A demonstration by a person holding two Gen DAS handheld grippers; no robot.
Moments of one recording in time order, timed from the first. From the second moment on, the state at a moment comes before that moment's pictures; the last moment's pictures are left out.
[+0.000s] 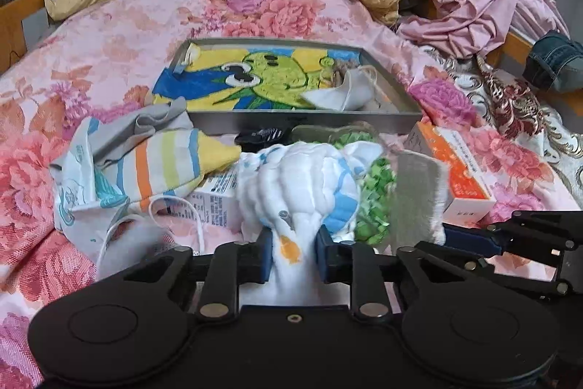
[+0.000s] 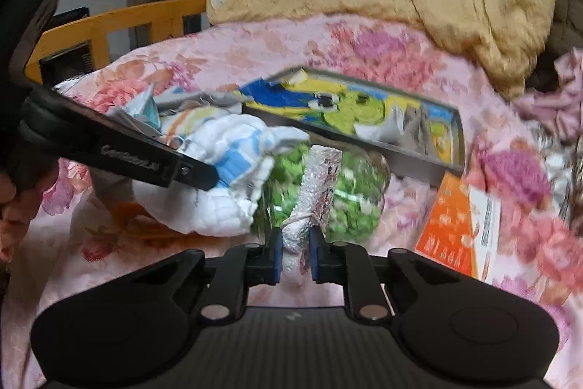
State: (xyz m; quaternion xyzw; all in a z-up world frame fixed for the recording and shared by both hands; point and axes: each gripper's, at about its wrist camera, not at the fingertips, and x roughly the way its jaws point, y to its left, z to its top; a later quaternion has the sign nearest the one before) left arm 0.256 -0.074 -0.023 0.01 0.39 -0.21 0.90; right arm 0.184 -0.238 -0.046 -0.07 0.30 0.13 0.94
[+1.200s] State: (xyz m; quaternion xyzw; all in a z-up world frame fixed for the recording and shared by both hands) left arm 0.320 -0.107 0.067 -0.07 0.26 -0.13 0.95; right arm 0.270 -0.283 0.002 -0.03 0.11 0.05 0.99
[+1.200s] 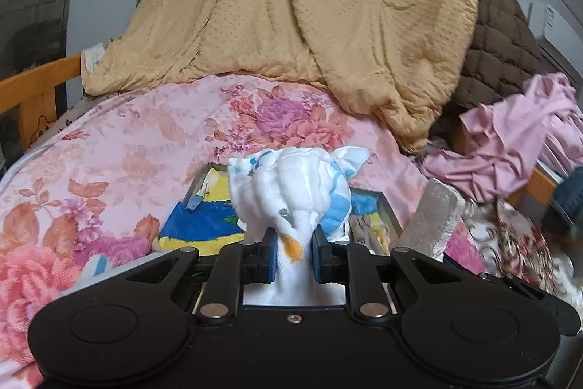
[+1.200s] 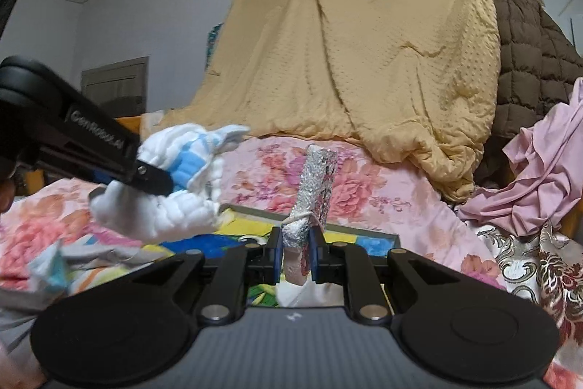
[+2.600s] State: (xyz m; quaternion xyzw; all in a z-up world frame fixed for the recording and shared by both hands) left arm 0.452 -0.162 -0.038 -0.08 0.38 -0.06 0.92; right arm 0.370 -0.332 -0.049 0.08 0.26 0.08 0.96
